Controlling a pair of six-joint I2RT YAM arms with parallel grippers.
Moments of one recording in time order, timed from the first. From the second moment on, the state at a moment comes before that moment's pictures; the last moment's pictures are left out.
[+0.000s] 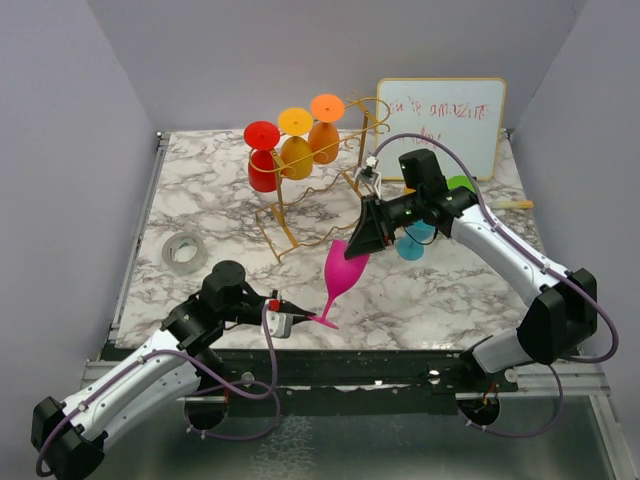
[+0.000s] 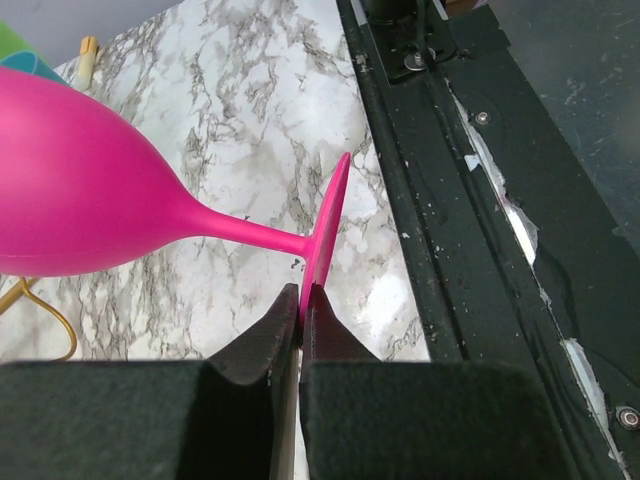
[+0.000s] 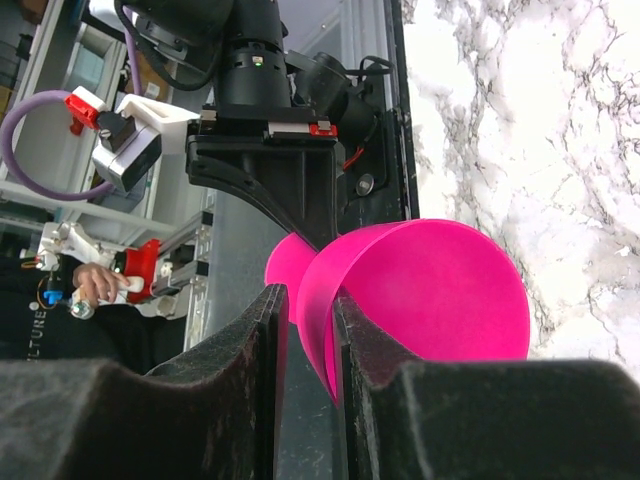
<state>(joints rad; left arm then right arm) -0.74 0.59 0.41 -0.16 0.87 0.65 0.51 1.46 1.26 -0.52 -1.25 0.12</state>
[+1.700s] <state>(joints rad) -0.74 0.57 0.40 -0.17 0.82 0.66 0.56 1.39 1.21 -0.49 -1.23 0.16</state>
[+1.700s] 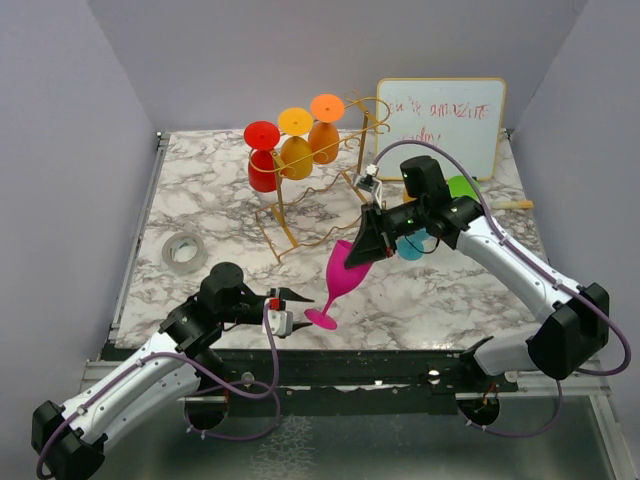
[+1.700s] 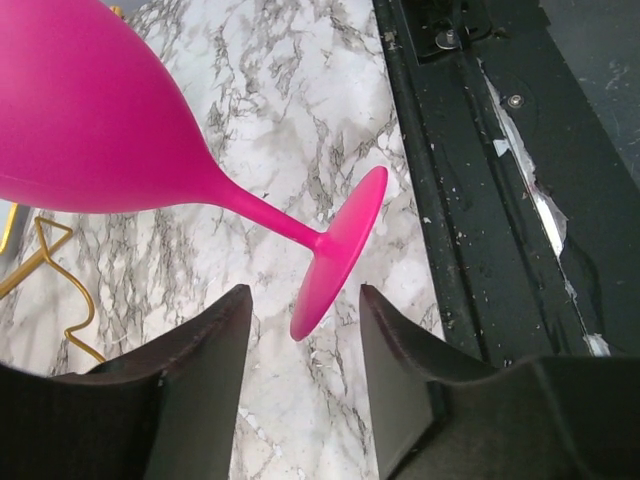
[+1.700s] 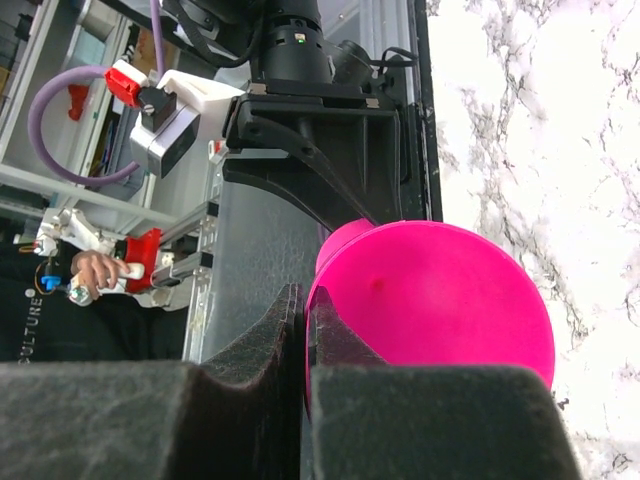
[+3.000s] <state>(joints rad) -0.71 0.53 0.40 -0.08 0.42 0.30 0.58 1.11 1.08 -0.77 -0.16 0.39</state>
